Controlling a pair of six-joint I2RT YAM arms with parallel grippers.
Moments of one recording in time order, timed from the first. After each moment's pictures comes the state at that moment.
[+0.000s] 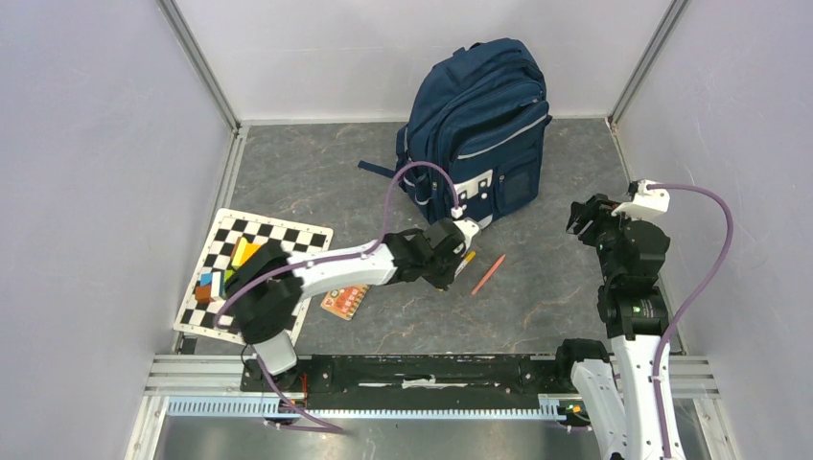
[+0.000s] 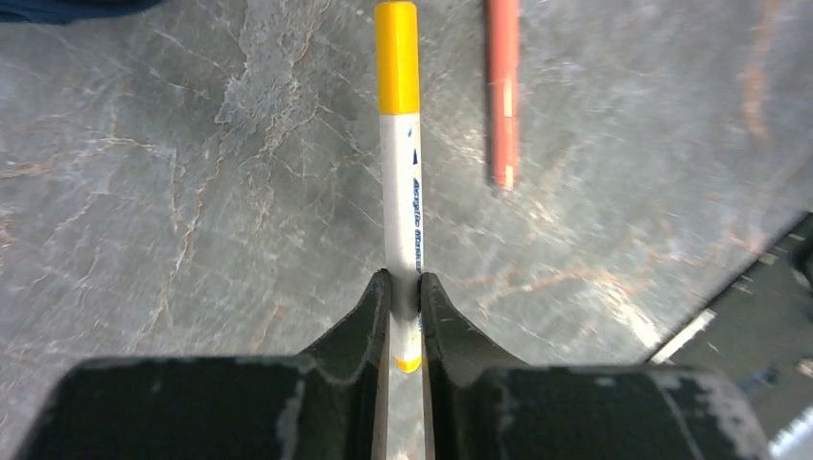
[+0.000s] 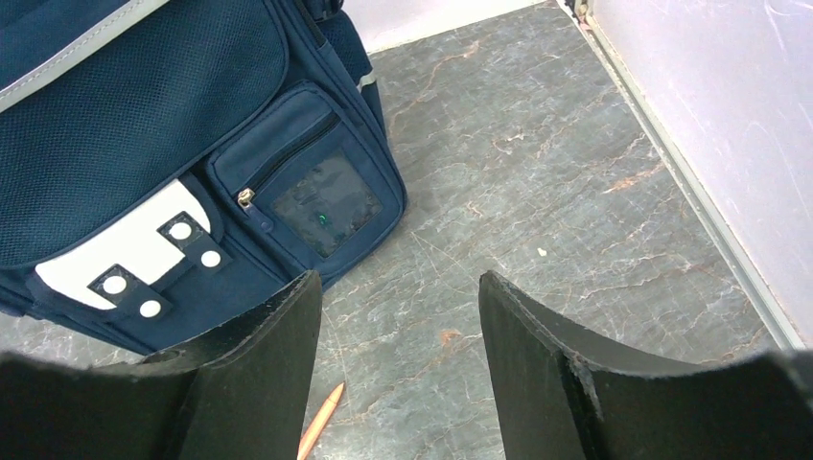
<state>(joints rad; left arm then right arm) -1.04 1.77 1.16 -0.34 -0.06 -0.30 -0.06 0.56 0.71 -0.31 0.06 0.25</state>
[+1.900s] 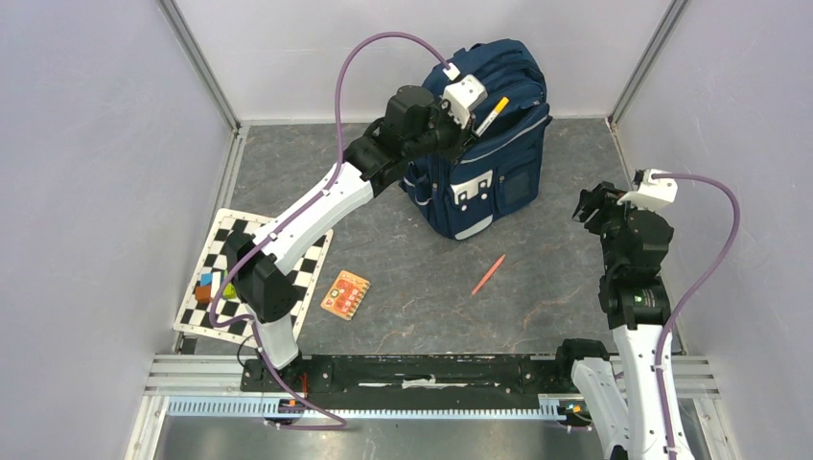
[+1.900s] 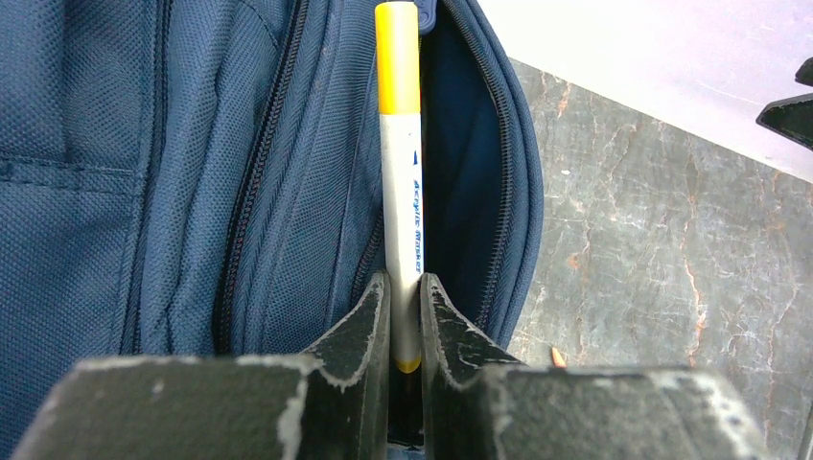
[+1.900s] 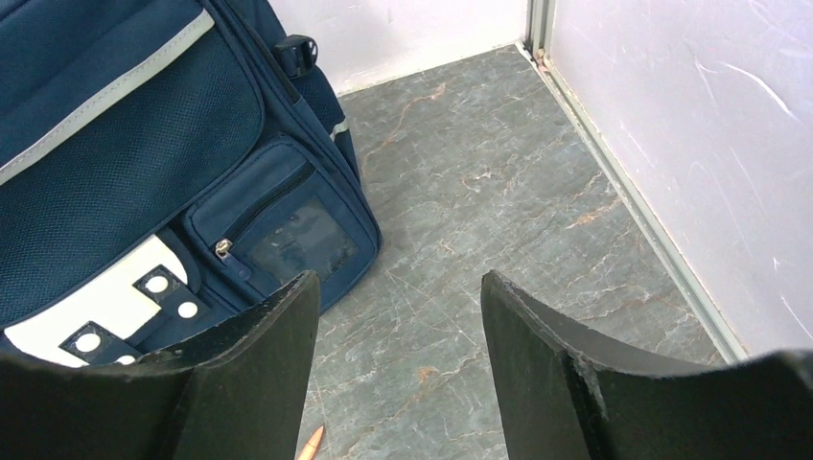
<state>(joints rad) -0.76 1.81 1.88 -0.30 0.19 0.11 -0.06 0.63 0.75 -0.25 0.14 0.21</state>
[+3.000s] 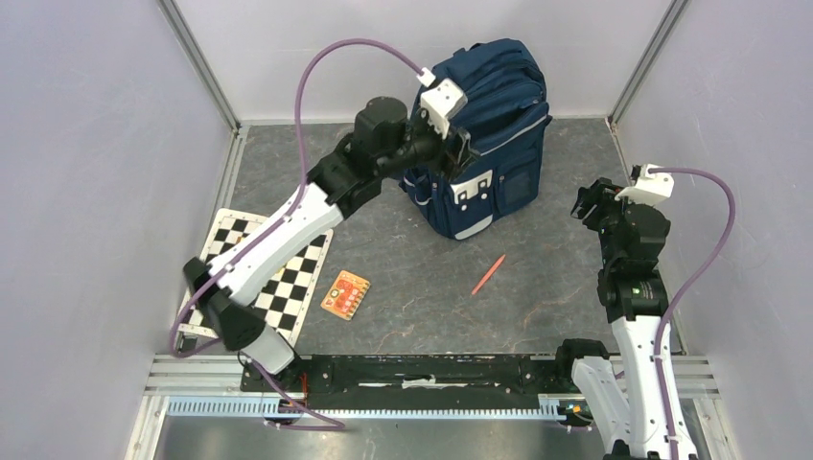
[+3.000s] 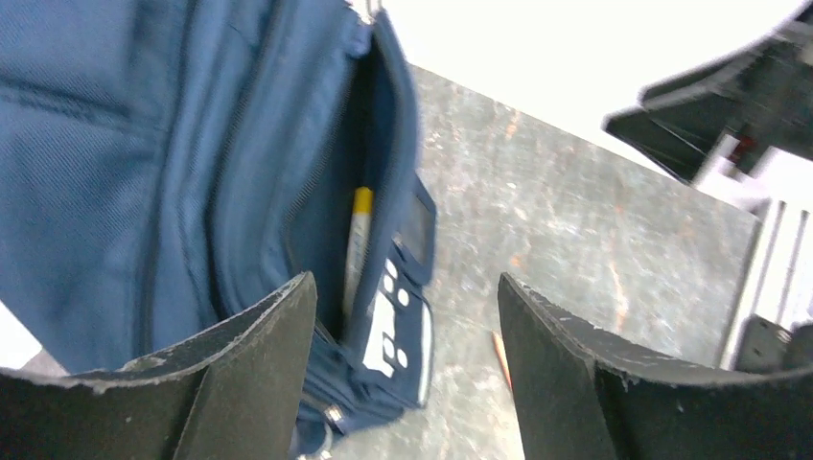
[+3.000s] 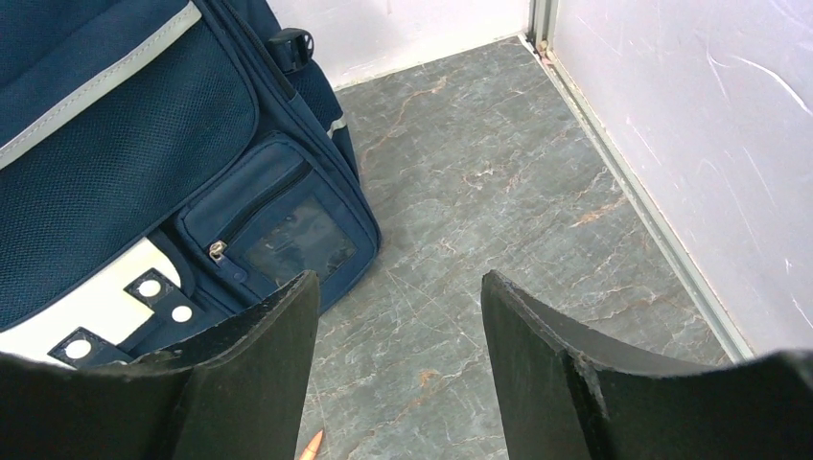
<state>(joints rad) -0.78 1.63 1.77 -0.31 0.18 0.05 -0.06 0.67 0.75 -0.23 0.14 0.21</state>
